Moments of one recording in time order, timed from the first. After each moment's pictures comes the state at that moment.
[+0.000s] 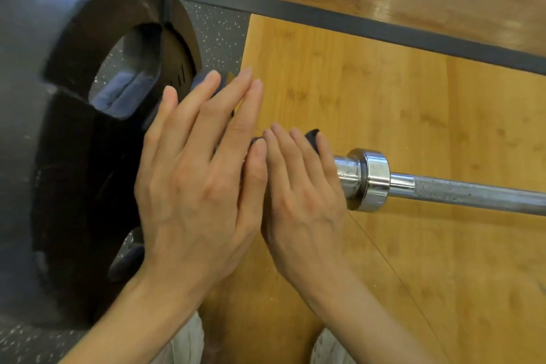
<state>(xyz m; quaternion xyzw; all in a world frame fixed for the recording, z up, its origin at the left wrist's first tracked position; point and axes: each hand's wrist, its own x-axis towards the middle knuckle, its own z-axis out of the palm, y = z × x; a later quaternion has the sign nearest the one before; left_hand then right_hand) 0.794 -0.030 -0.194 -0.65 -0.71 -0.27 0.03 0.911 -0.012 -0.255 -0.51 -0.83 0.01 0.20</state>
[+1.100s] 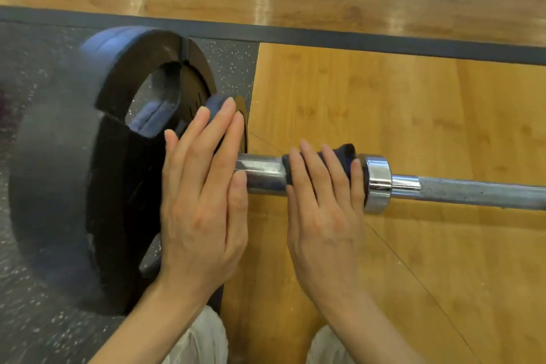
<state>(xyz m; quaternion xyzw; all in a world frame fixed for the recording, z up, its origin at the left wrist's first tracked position) 0.787 -0.042 -0.210 -0.65 -0.68 -0.35 0.00 0.924 -0.022 -0.264 -0.55 -0.79 0.00 0.27</state>
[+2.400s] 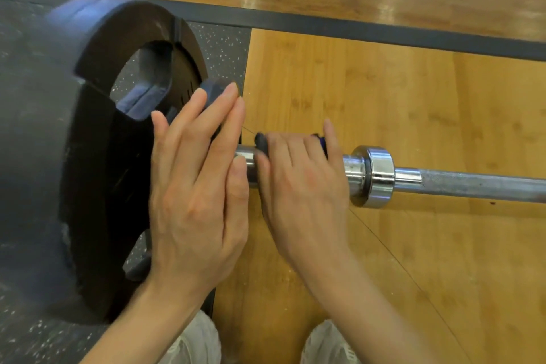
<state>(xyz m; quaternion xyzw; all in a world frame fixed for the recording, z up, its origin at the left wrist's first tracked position) 0.784 -0.026 -0.204 -0.64 -0.68 -0.35 -0.01 0.893 0.012 -0.247 -0.56 -0.81 0.01 0.19</state>
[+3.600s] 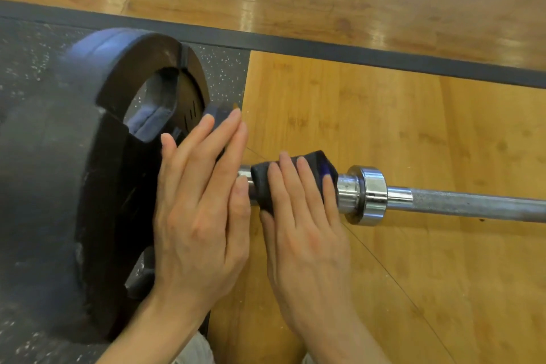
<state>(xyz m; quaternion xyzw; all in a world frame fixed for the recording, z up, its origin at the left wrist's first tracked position) 0.783 -0.024 -0.205 -0.64 -0.68 -0.37 -0.02 0.910 -0.024 -0.243 -0.55 -0.82 0.05 0.16</state>
